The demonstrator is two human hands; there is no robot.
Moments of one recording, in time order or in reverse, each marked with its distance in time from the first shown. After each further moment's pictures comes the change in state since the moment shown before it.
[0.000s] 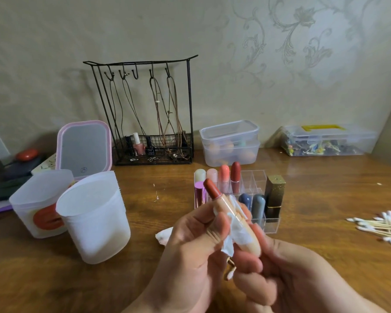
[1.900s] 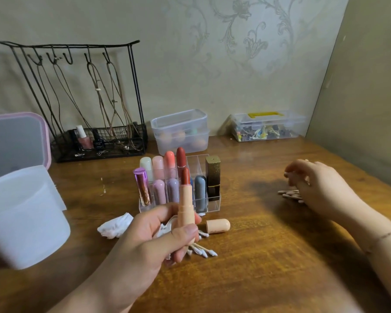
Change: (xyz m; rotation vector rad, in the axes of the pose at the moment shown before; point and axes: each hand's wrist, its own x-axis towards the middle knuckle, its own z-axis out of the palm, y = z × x) left_hand -0.005 -0.007 0.003 0.588 0.011 -0.227; right_hand -0.095 -0.107 -0.157 -1.909 1.212 -0.395
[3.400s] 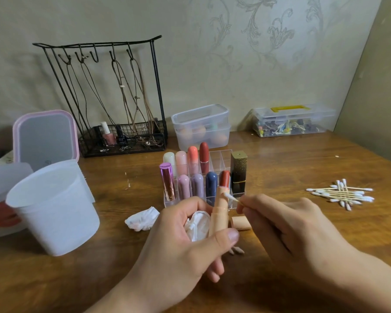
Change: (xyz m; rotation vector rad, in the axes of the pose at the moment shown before) left_hand -0.003 0.004 0.008 0.227 0.116 0.090; right_hand -0.067 -0.125 0.011 0.359 0.078 -0.643
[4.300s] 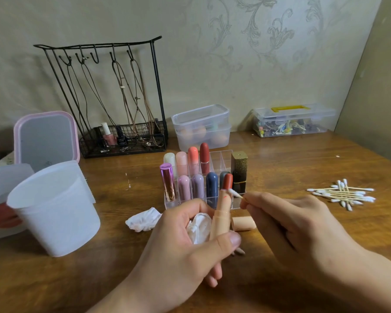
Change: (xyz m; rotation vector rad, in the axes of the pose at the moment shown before) left_hand 0.000 -0.003 -0.002 0.026 -0.044 0.003; right_hand 0.002 0.001 -0.007 -0.017 -0.022 -0.026
